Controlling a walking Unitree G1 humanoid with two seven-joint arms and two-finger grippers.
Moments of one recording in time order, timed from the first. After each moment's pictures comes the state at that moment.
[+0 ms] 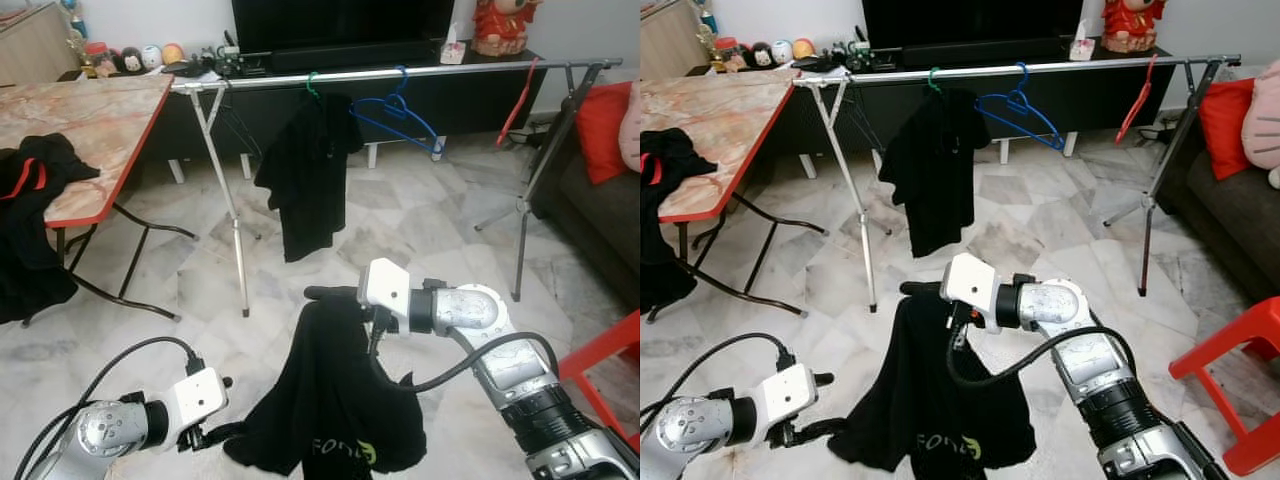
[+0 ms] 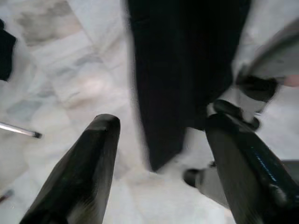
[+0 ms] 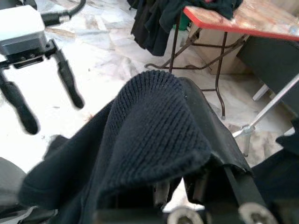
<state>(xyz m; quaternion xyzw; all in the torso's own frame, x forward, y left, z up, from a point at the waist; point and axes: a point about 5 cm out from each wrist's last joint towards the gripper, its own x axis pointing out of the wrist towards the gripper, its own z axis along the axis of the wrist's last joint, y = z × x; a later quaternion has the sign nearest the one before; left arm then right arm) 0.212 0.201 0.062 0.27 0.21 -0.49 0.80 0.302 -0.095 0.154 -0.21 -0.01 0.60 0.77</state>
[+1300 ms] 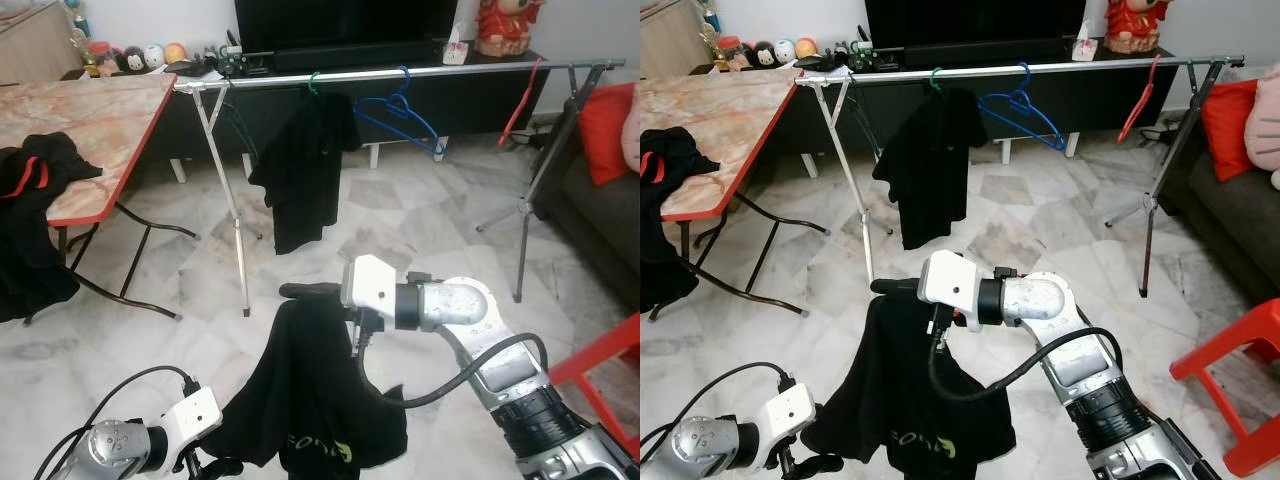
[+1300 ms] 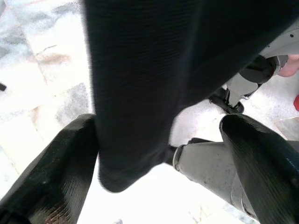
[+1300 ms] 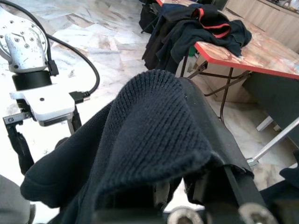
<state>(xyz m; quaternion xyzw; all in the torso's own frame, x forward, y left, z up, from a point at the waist) 0.213 0.211 0.012 0.23 0.31 -0.45 0.81 0.293 -0.074 0.173 -0.20 -0.05 0.63 0.75</state>
